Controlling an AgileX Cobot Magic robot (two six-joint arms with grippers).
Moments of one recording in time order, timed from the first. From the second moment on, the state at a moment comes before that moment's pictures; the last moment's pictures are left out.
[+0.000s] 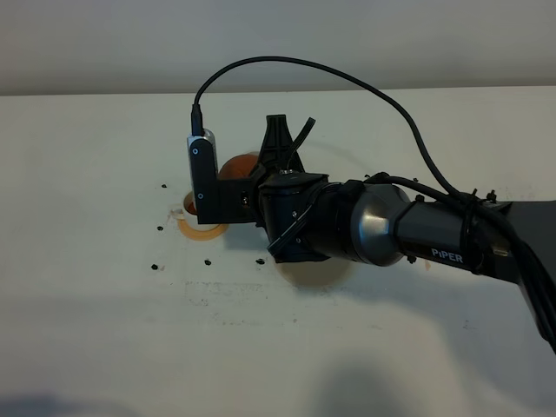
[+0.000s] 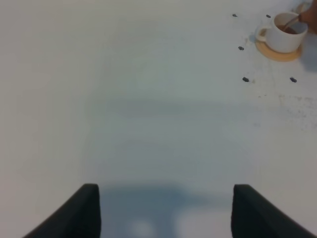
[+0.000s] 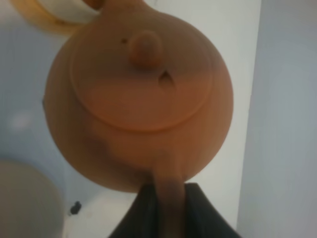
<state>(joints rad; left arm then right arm) 0.07 0.00 -0.45 -0.03 1.06 -0.02 0.97 2.07 -1.40 -1.15 0.58 0.09</state>
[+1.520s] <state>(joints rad) 0.07 0.00 -0.45 -0.03 1.06 -0.02 1.01 2.07 -1.44 -1.20 0.67 0.03</state>
